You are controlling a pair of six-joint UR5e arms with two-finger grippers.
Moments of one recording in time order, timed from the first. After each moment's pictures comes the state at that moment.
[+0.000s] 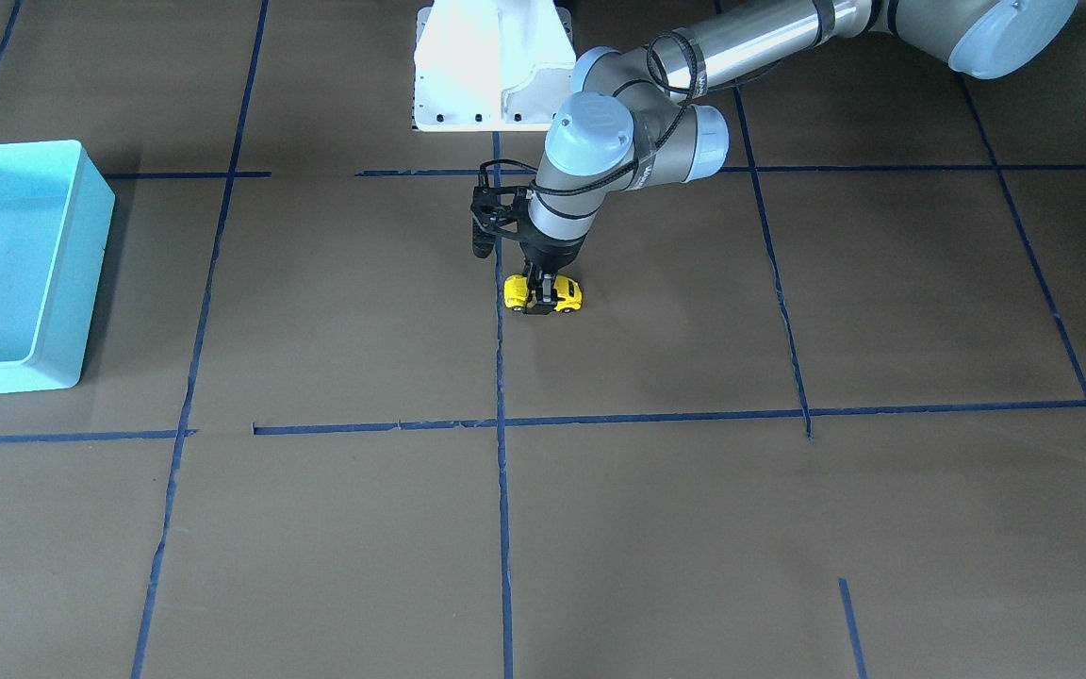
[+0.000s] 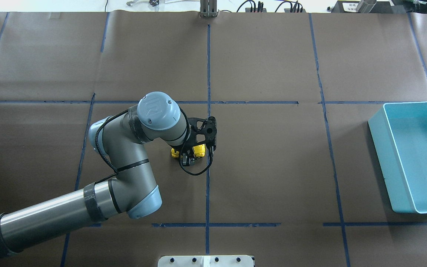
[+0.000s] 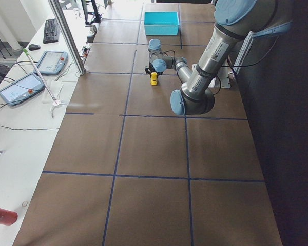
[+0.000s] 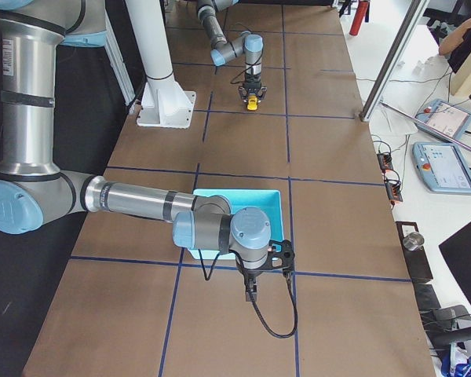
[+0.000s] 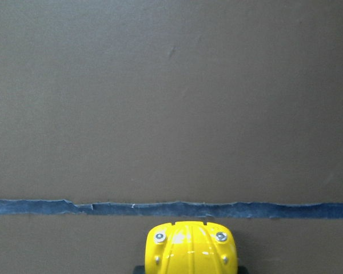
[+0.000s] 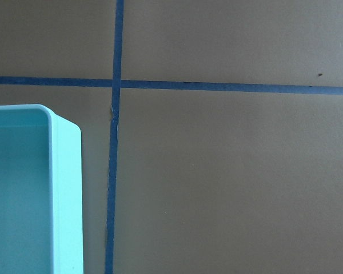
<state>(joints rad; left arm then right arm) -0.49 -2.29 -1.46 -1.89 -1.92 0.31 1.66 -1.69 1.60 -1.49 2.32 -0.09</state>
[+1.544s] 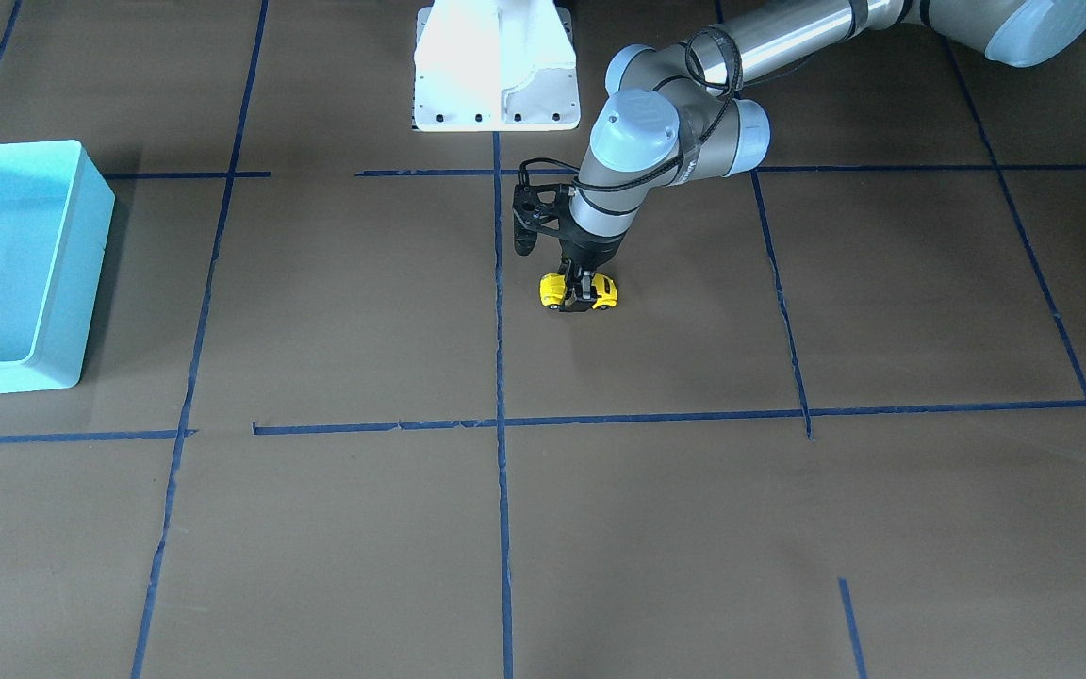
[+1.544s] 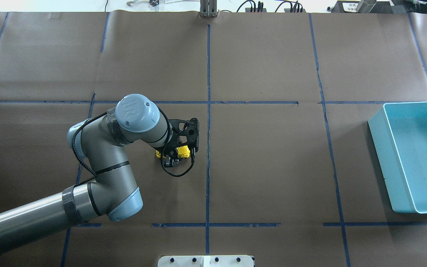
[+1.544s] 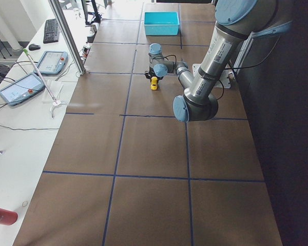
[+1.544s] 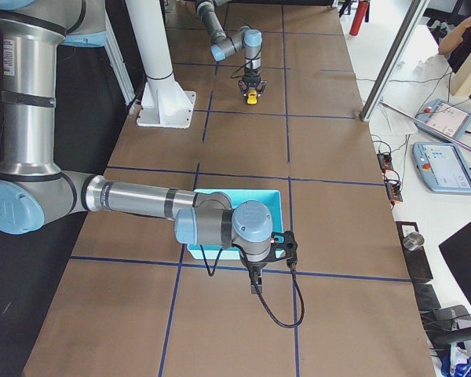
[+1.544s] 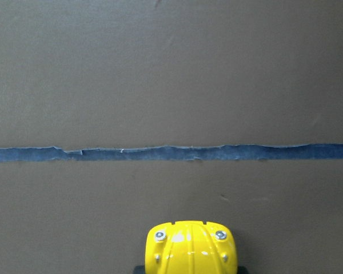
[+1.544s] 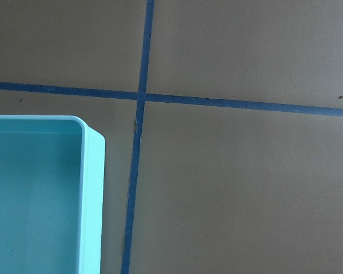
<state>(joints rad) -0.50 -2.20 -1.54 -1.89 -1.92 0.31 1.65 -1.68 1.62 -1.46 2.35 -0.11</state>
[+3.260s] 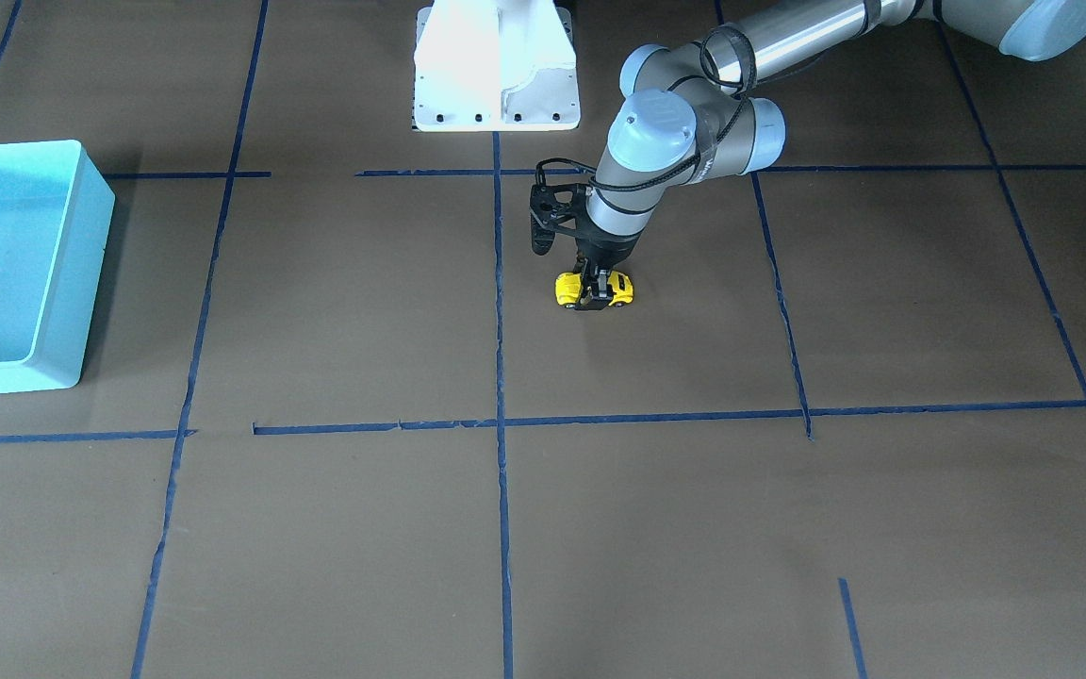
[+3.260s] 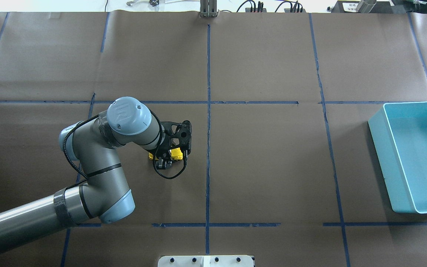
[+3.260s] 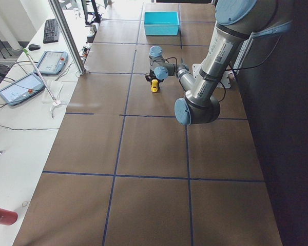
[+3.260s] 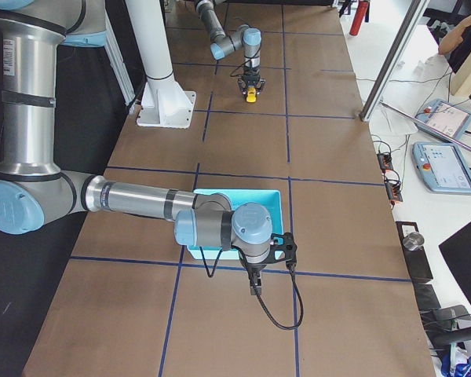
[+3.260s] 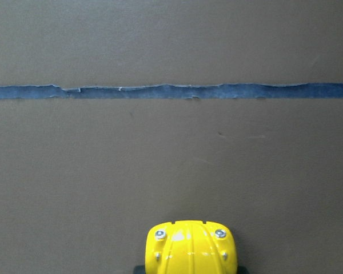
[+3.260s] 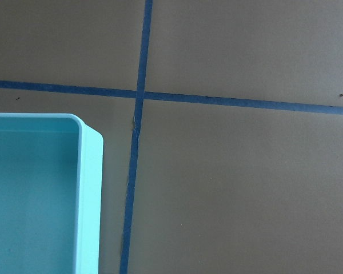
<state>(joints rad) -0.50 -2.16 -1.56 -1.89 -1.92 0.32 1.65 -1.68 1.61 -1.46 2.35 -0.10</state>
